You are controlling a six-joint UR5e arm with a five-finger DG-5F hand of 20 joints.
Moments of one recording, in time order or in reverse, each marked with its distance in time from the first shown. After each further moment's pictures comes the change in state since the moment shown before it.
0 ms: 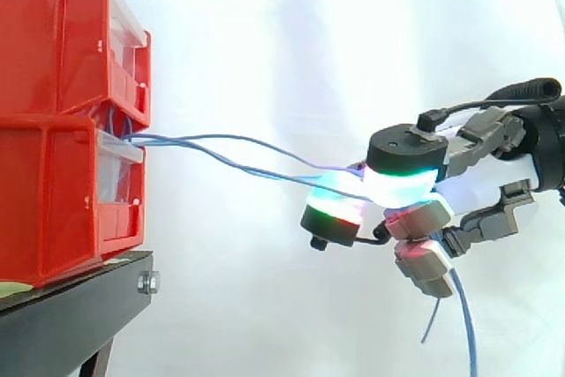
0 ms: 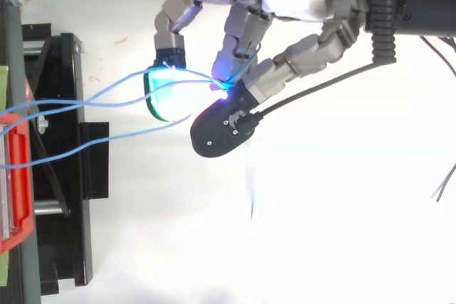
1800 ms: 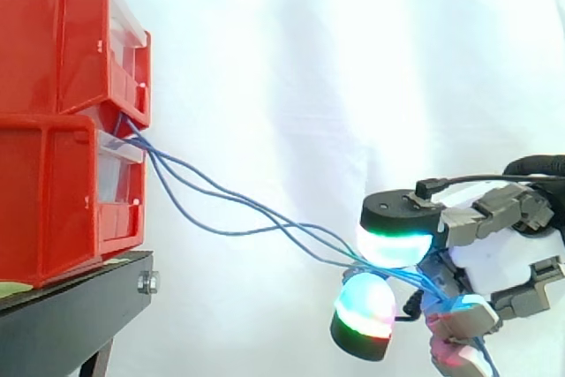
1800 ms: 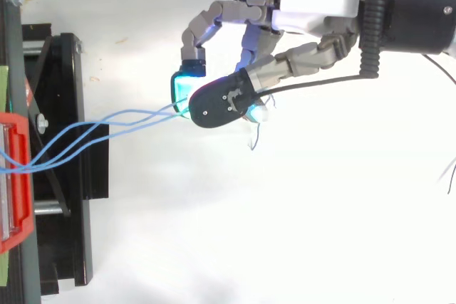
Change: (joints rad) arm 0.009 0.000 -0.130 0.066 0.041 -0.018
